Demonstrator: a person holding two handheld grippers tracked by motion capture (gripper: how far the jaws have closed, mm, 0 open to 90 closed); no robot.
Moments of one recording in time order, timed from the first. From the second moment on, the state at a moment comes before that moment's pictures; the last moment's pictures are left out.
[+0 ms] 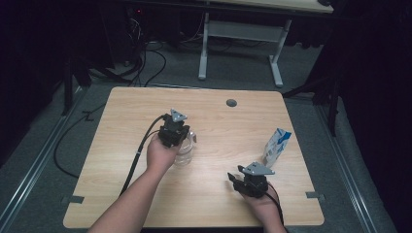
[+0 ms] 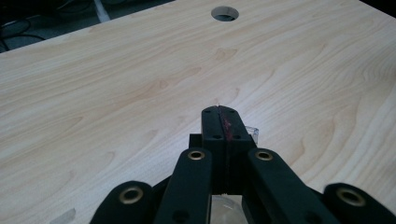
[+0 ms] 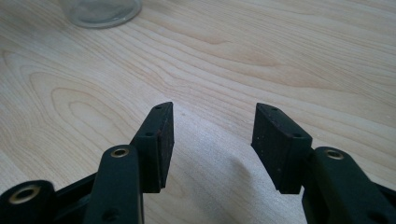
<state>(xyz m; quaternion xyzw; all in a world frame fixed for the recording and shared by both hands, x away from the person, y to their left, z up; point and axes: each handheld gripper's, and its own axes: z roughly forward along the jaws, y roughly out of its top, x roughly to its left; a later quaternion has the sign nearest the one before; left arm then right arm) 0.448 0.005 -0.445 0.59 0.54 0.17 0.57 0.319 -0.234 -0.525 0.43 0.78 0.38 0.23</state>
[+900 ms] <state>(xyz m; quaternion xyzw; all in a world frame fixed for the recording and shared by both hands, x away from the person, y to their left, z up) 0.421 0.085 -0.454 0.54 0.56 0.17 0.60 0.318 -0.228 -0.526 0.42 0.79 0.38 0.23</state>
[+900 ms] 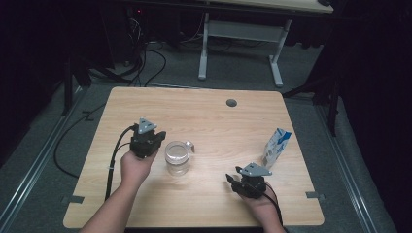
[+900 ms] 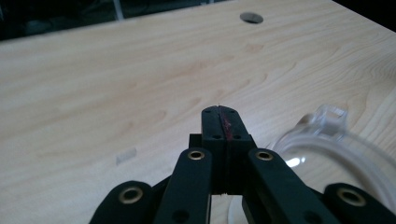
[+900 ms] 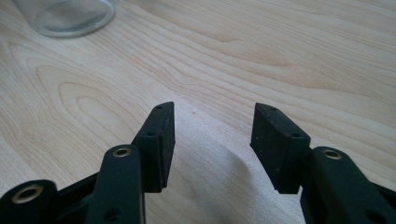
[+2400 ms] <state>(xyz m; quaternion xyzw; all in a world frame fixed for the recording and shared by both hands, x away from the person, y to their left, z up) 0.321 0.048 -0.489 0.57 0.50 0.10 0.64 0.312 -0.223 -0.526 0.42 0.79 0.38 0.24</state>
